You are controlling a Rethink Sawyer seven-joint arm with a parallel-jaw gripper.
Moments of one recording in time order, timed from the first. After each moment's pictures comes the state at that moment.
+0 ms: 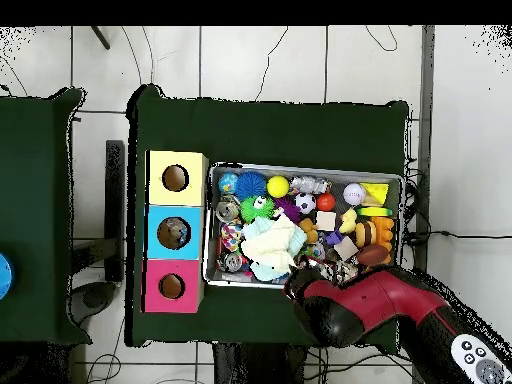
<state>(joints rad) -1.09 -0.72 0.87 2.14 -1.03 0.43 1.08</state>
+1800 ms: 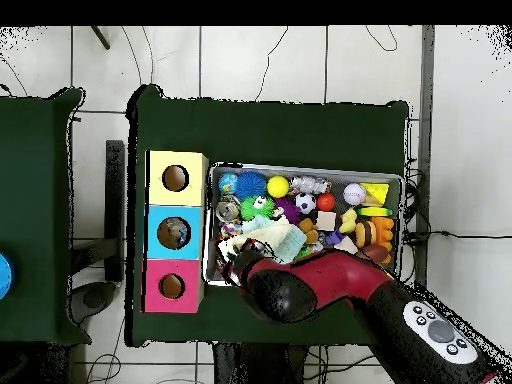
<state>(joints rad) -0.91 -0.69 0.85 2.14 -0.58 0.32 1.08</state>
